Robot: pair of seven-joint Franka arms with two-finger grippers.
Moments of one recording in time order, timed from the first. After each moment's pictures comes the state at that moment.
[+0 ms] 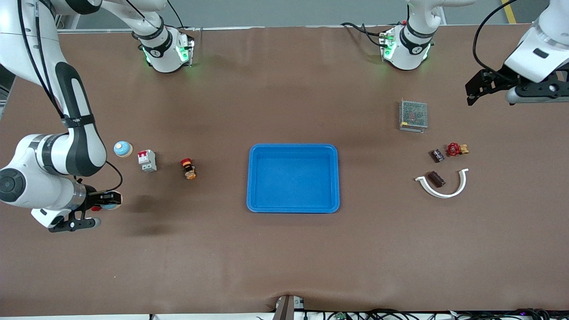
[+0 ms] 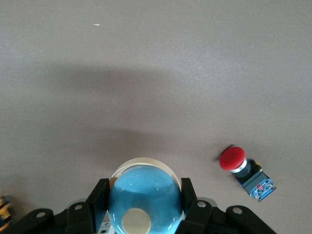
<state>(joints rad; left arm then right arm) -0.02 -0.21 -0.07 -1.84 0.03 1.66 -0.05 -0.12 0.57 0.03 -1.62 -0.05 2.14 -0.20</state>
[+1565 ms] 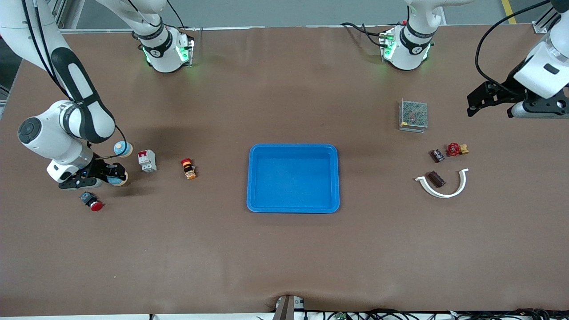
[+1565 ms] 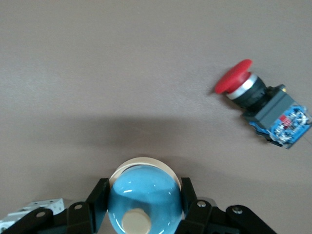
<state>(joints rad) 0.04 -0.09 -0.13 -1.72 -0.01 1.67 -0.04 -0.25 0.39 0.04 -2.20 0.15 2.66 -0.44</state>
